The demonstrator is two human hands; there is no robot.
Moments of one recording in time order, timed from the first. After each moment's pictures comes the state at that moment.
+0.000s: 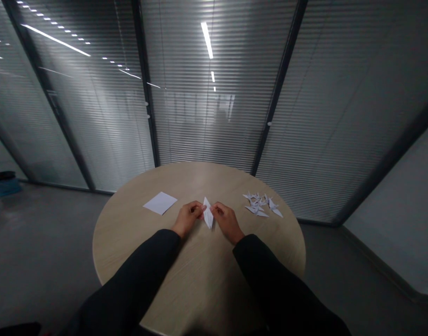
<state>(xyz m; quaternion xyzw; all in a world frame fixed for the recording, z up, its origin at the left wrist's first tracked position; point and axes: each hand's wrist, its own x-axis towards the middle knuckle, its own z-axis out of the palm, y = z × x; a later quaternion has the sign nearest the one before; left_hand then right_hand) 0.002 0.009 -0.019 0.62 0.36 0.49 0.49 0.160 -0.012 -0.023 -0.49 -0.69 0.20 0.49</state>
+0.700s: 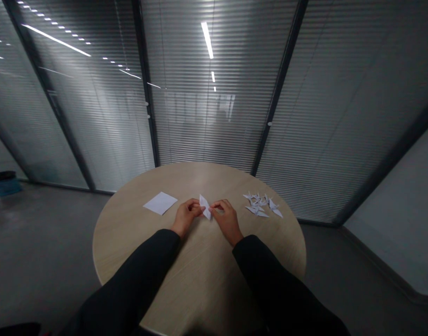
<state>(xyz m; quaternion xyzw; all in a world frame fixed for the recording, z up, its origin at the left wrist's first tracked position) 0.002 0.013 -0.020 0.54 0.35 0.54 0.54 0.161 -0.006 -0.032 -0.47 -0.68 0.10 0.55</state>
